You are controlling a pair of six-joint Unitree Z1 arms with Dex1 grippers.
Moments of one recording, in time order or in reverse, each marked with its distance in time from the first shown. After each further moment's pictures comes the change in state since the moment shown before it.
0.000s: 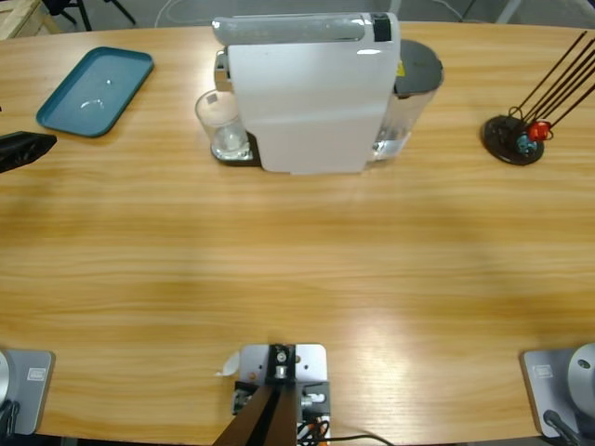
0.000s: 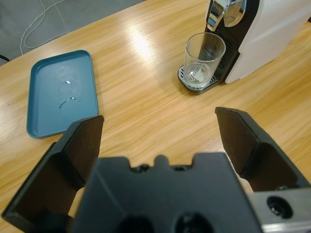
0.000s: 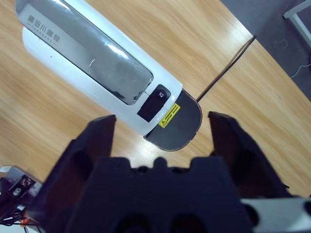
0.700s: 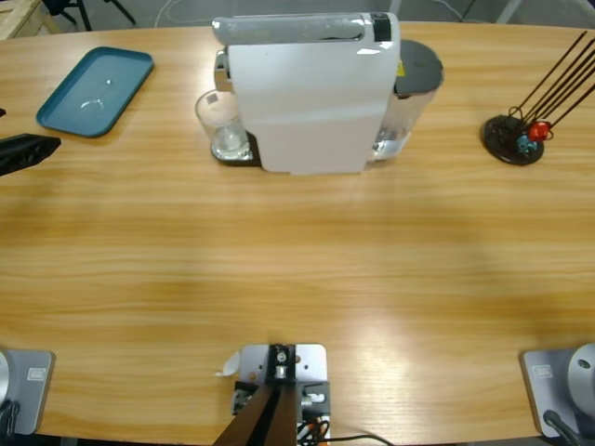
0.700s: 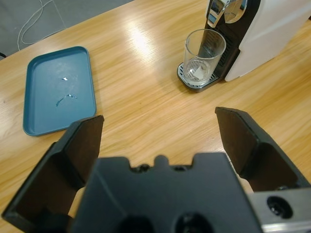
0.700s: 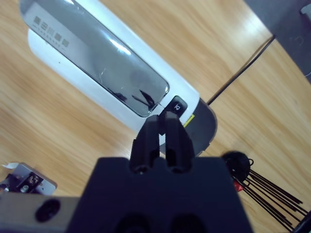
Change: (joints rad) arm 0 0.000 0.011 0.000 0.003 -0.003 -0.010; arm 1 0.000 0.129 -0.165 0.104 0.050 -0.007
